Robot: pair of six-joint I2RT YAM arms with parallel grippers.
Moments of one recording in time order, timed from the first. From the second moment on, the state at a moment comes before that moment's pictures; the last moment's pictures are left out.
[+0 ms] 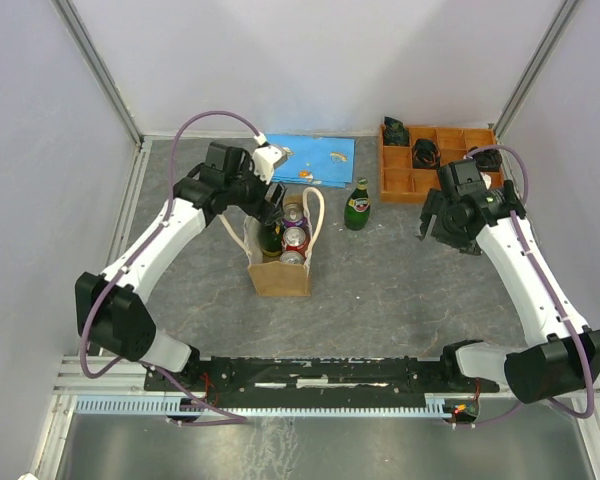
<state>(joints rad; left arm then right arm) -0.40 1.49 1.31 -0.56 0.34 0.27 0.22 1.25 1.30 -1.18 0.27 0.57</state>
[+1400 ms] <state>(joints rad) -0.72 2.28 2.36 -0.69 0.34 0.29 0.20 1.01 1.24 -1.37 0.31 0.58</state>
